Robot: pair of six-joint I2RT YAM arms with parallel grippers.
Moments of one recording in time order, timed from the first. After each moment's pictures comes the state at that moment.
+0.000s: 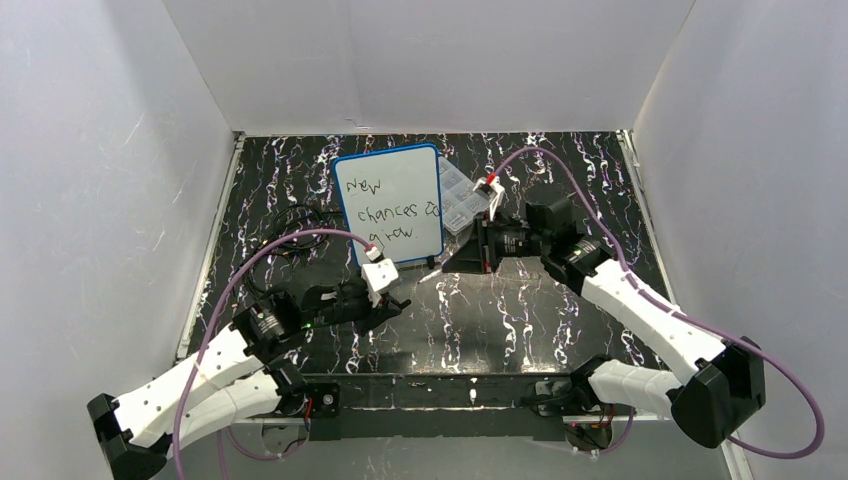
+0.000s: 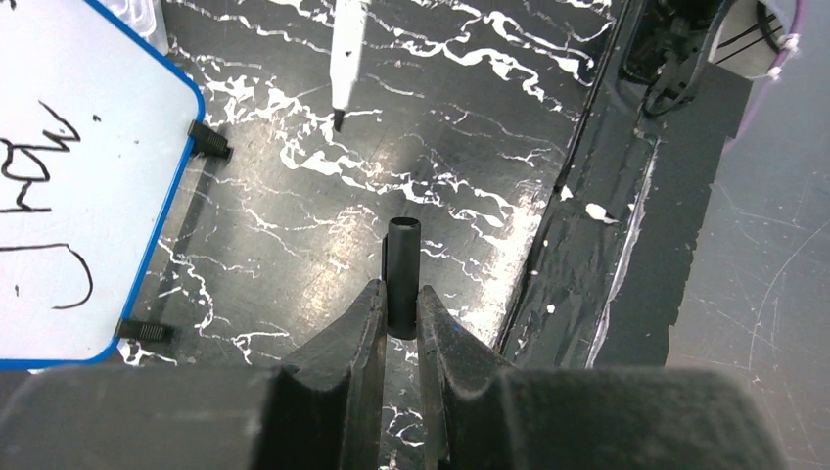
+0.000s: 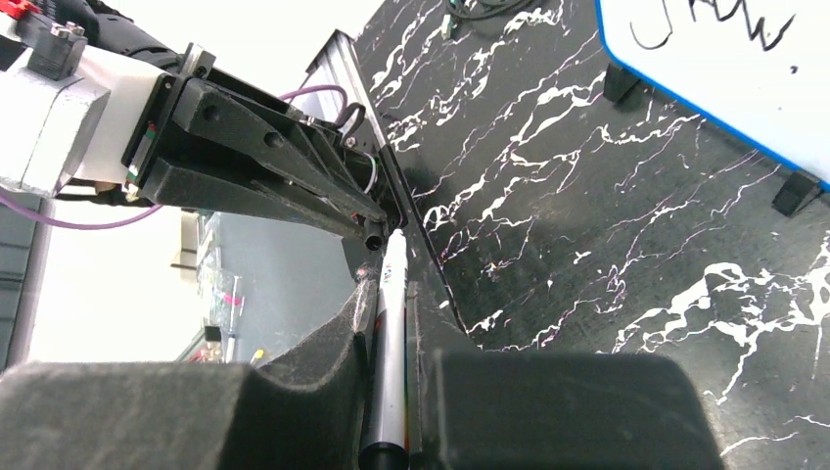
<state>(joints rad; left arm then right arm) -0.89 0.72 0.70 -0.47 0.25 0.09 0.63 1.13 0.92 -0.18 -0.80 0.50</state>
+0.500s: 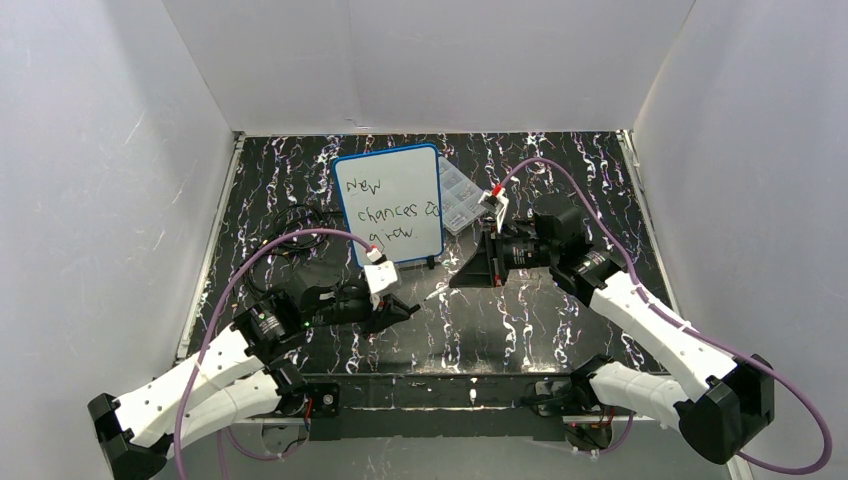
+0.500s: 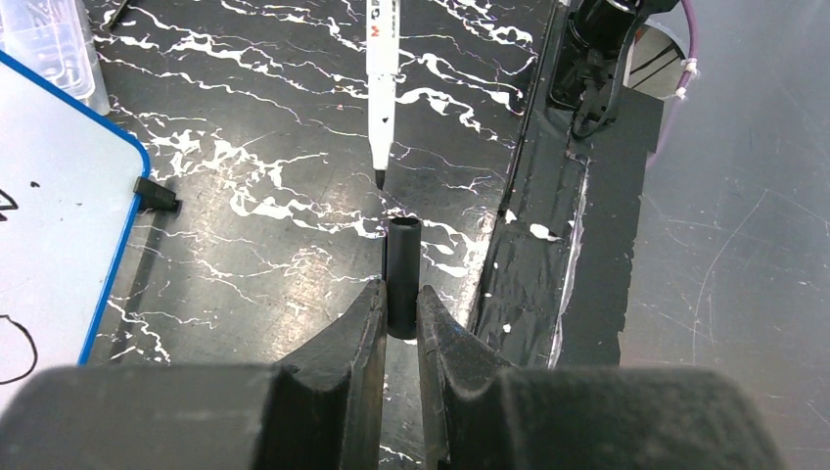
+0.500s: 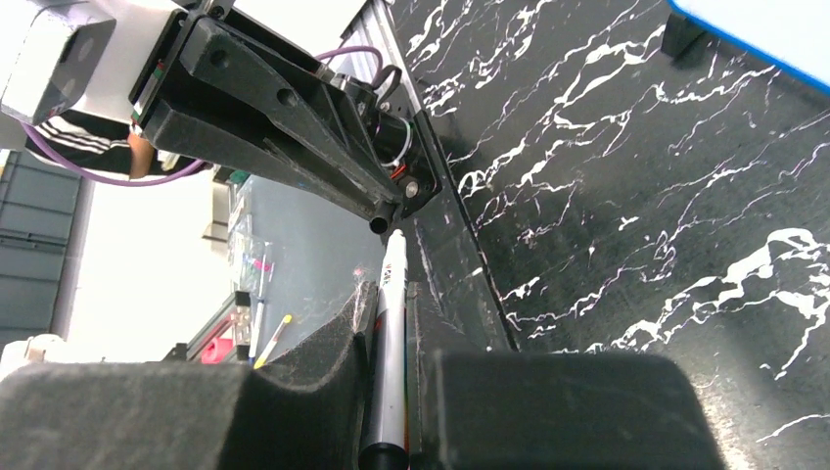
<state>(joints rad) -0.89 0.70 0.68 -0.39 0.38 0.07 0.61 1.04 0.86 -0.22 -0.88 0.51</state>
